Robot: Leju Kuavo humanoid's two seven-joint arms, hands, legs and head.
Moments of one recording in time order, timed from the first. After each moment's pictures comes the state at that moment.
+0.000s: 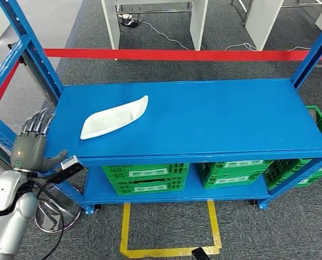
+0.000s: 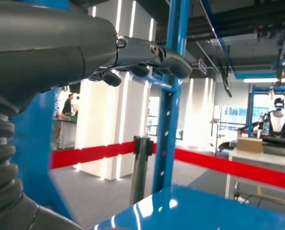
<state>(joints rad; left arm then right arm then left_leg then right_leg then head) -0.31 0.14 -0.07 -1.32 -1.20 0.42 -0.20 -0.07 0.16 0.09 -0.18 0.37 -0.10 -0.09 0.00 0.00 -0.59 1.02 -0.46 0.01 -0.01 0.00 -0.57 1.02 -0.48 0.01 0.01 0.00</state>
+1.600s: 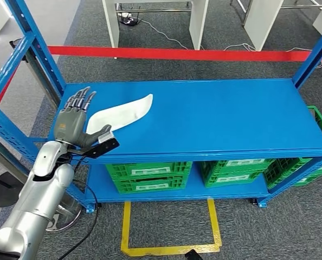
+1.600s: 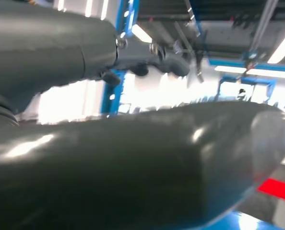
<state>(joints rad) -0.58 -0.06 -0.23 -1.02 -1.17 0.43 -0.18 -0.07 0.16 0.15 -0.18 0.46 -0.08 -0.08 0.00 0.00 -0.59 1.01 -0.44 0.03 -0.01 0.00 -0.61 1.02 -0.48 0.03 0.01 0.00</state>
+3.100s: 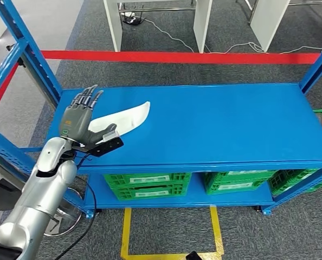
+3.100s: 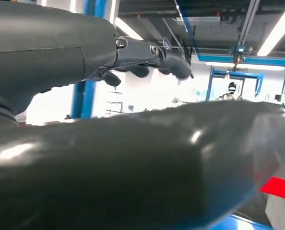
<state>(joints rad) -0.60 -0.04 -0.25 -1.01 -1.15 0.41 -0.18 -0.07 0.16 0.15 -0.18 0.47 -0.07 -0.08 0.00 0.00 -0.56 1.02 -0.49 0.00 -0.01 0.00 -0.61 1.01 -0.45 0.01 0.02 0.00</state>
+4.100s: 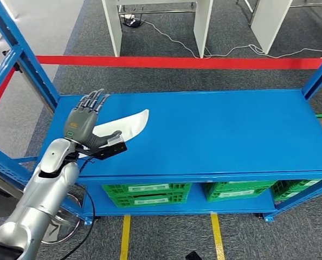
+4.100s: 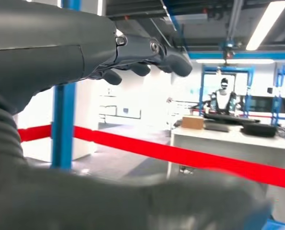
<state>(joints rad) -0.60 -0.04 -0.29 -0.99 -1.19 0.40 -0.19 -0.07 0.16 0.15 -0.18 0.48 -0.07 -0.08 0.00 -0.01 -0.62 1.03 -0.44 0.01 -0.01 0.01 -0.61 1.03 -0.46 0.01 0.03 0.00</state>
